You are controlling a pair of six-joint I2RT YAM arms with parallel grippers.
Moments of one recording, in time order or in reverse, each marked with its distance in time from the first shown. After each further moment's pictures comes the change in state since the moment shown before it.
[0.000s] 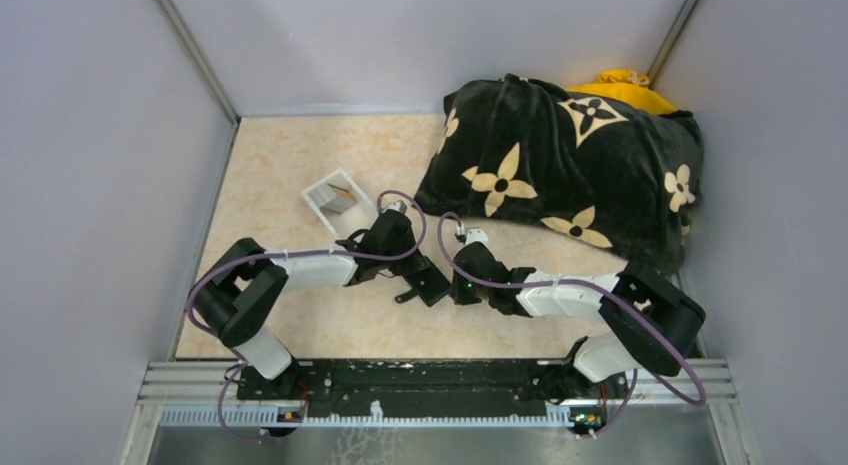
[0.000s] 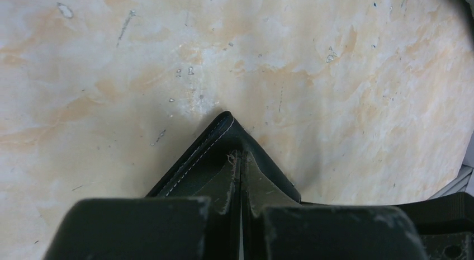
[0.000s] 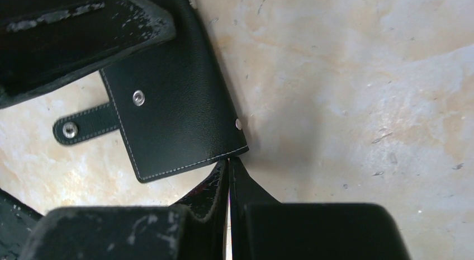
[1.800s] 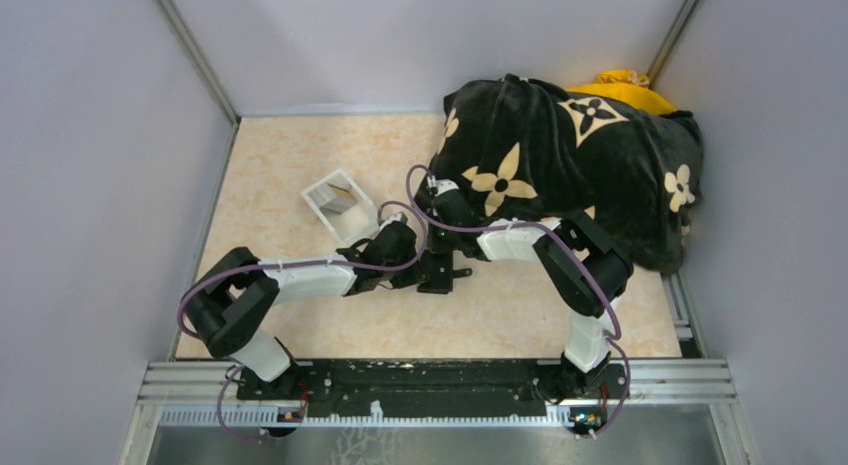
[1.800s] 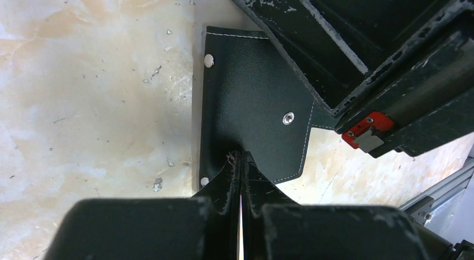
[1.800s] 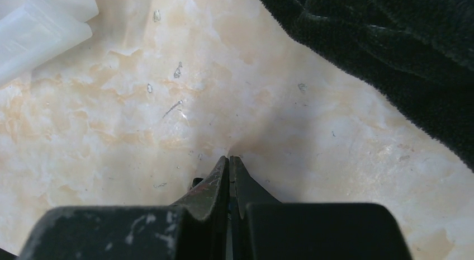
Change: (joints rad) left arm -0.078 -0.062 -0.039 -0.082 -0.039 -0.087; right arm -0.174 0.433 0.445 0.061 -0.117 -0.220
